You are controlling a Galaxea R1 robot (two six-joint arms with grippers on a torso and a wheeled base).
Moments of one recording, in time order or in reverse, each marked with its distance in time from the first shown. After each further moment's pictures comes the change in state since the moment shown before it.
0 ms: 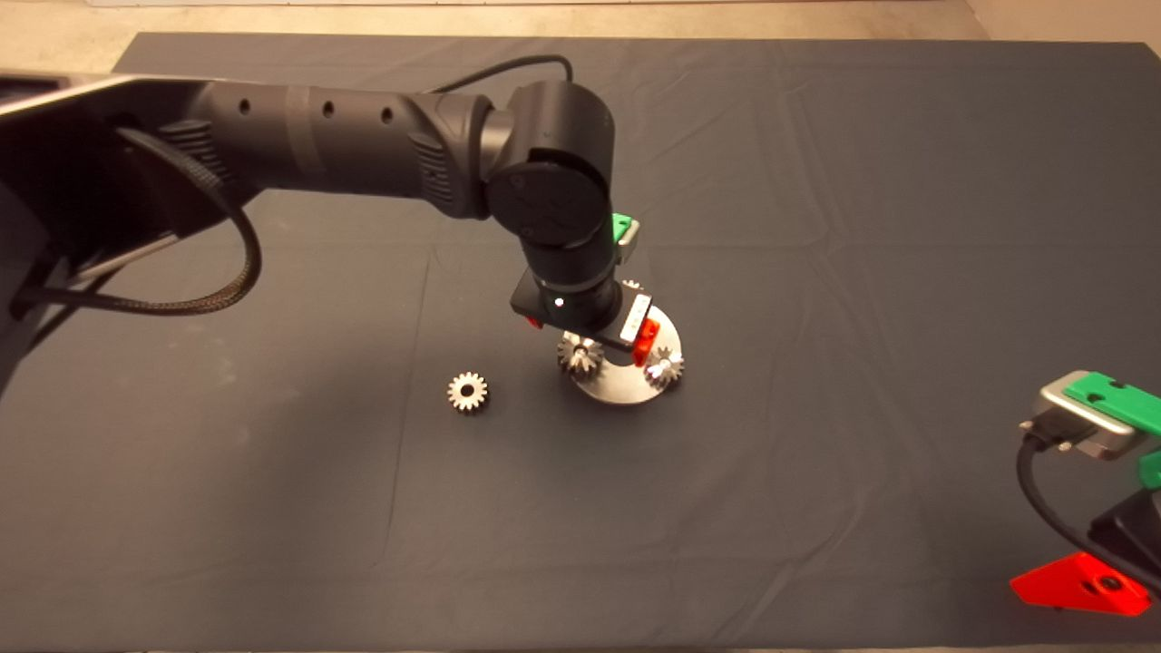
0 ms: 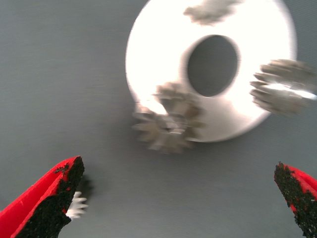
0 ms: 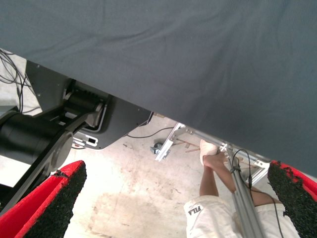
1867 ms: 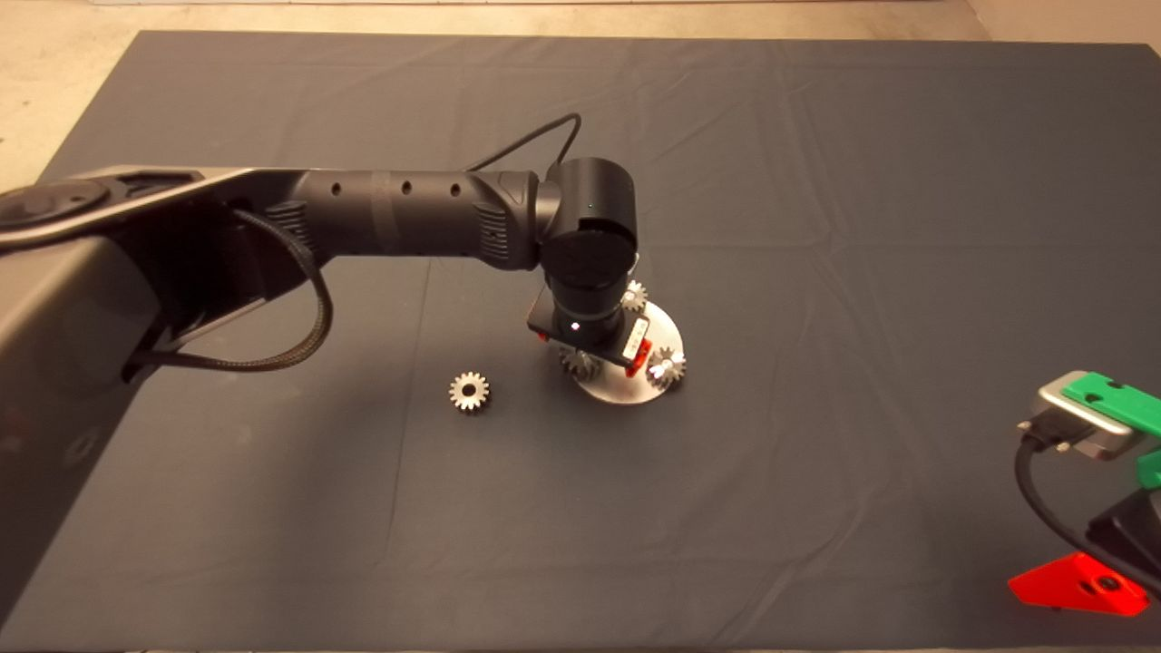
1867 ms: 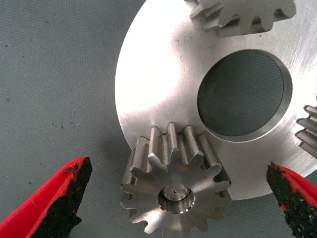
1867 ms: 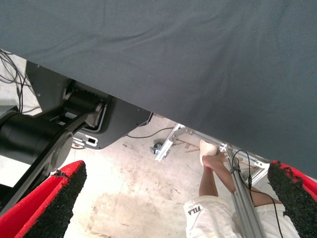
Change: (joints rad) left arm 0.144 0.084 -0.159 0.142 0.050 0.093; right arm 0.000 -0.001 0.000 0.000 0.000 0.000
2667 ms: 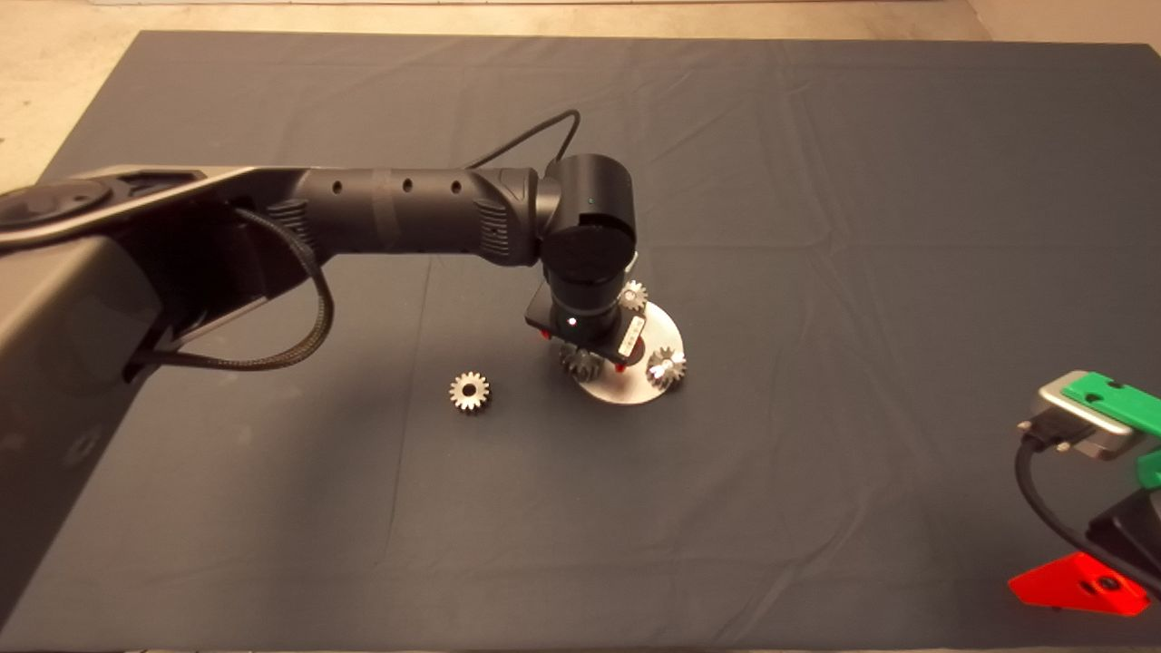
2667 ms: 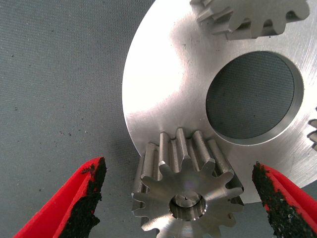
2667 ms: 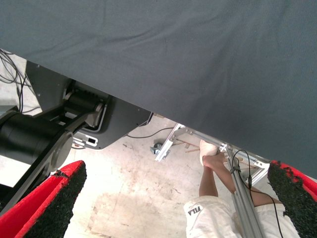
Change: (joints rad) left arm 0.000 0.000 -0.020 -0.005 0.001 0.053; right arm 0.000 0.000 0.000 0.000 0.000 0.000
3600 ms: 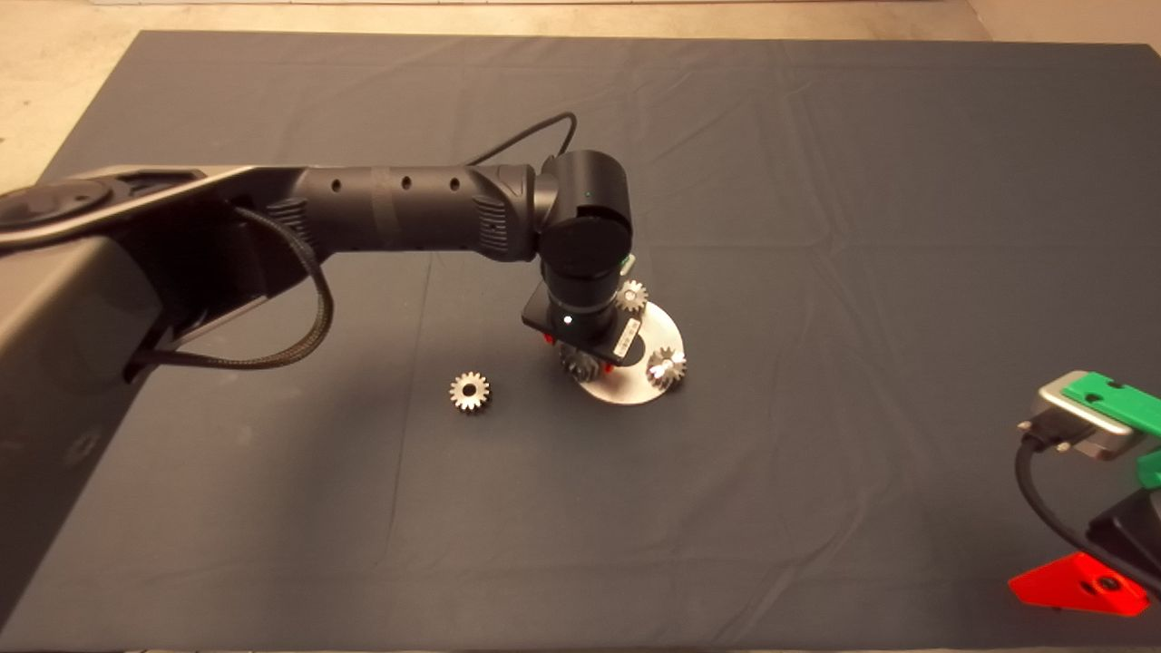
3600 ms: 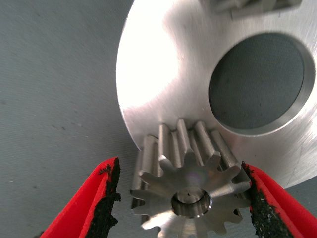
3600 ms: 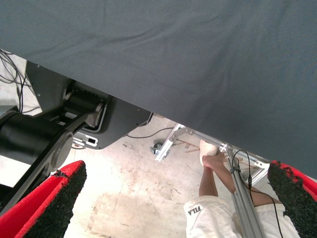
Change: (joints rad) left arm 0.006 0.000 -0.021 -0.045 0.000 0.037; right arm 0.000 0.000 0.000 0.000 0.000 0.000
